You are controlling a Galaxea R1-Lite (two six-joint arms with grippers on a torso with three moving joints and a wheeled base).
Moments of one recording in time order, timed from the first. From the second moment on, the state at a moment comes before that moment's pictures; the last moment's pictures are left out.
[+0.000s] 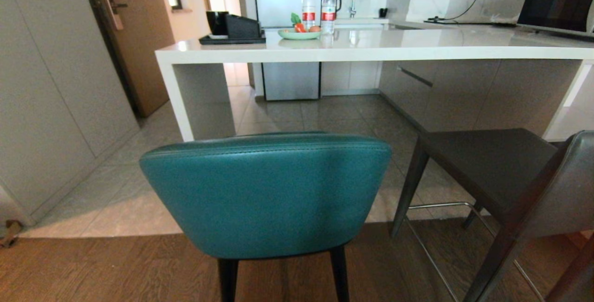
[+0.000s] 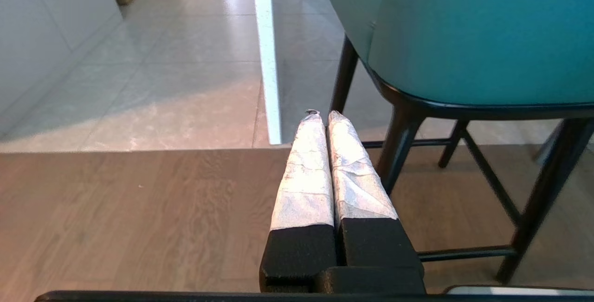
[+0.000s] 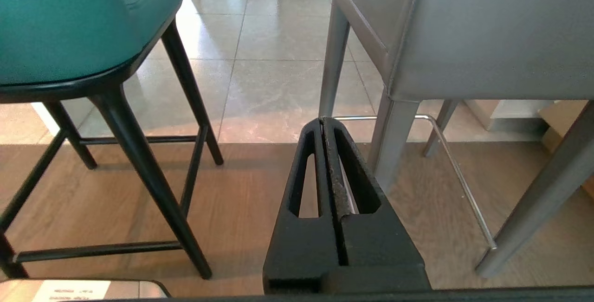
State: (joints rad) left arm 0.00 0.00 0.00 0.01 0.01 0.00; right arm 0.00 0.00 0.00 0.00 0.02 -0.08
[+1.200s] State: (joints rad) left arm 0.00 0.00 -0.04 0.10 0.01 -0.02; right arm 0.00 0.00 0.00 -0.01 0.00 0.02
